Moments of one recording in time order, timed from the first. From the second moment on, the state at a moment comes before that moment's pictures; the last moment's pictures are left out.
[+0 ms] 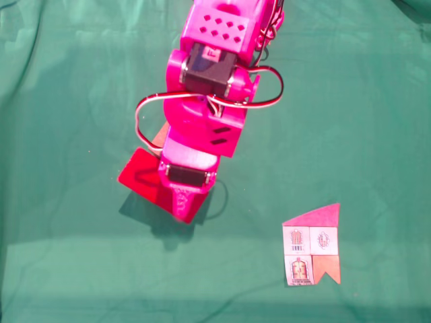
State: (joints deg) arm 15.1 102.1 95.1 65.0 -3.3
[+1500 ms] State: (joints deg) arm 17.9 87.7 85.3 78.8 17.7
